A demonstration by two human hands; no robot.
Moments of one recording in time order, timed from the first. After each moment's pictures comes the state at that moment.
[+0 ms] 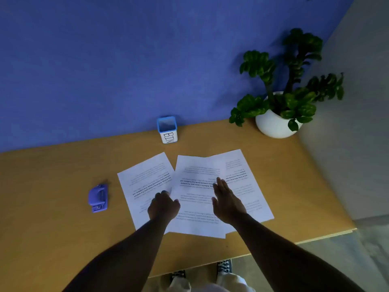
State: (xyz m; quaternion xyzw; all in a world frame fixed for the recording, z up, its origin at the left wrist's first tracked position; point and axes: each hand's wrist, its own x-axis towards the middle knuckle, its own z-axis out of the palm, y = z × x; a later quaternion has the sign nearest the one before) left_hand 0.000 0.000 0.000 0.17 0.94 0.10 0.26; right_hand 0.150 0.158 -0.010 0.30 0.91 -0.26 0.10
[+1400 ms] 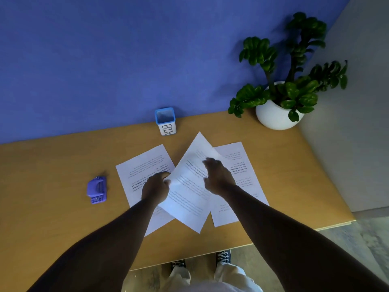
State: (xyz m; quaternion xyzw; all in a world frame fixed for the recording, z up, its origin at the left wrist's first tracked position) left_hand -0.034 -0.001 0.010 0.26 0.92 0.17 0.22; right_hand 0.100 0.174 0.031 0.27 0.93 -0.22 0.07
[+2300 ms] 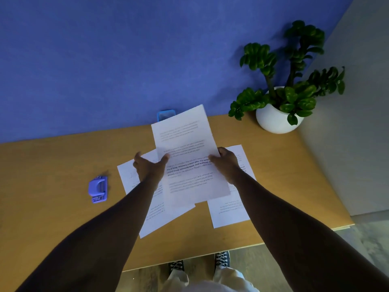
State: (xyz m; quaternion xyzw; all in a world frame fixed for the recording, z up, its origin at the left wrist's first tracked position) left_hand -0.059 0.031 0.043 -0.06 0.87 0.45 0.18; right_hand 0.084 0.205 0.063 0.46 0.69 -0.56 -0.07
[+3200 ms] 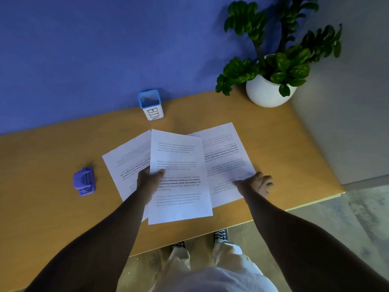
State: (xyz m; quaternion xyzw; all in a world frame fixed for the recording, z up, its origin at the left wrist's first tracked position) left_hand -0.015 0.000 -0.014 0.01 0.83 0.45 0.34; right_hand 0.207 0.200 -0.037 0.75 0.61 -0.24 0.09
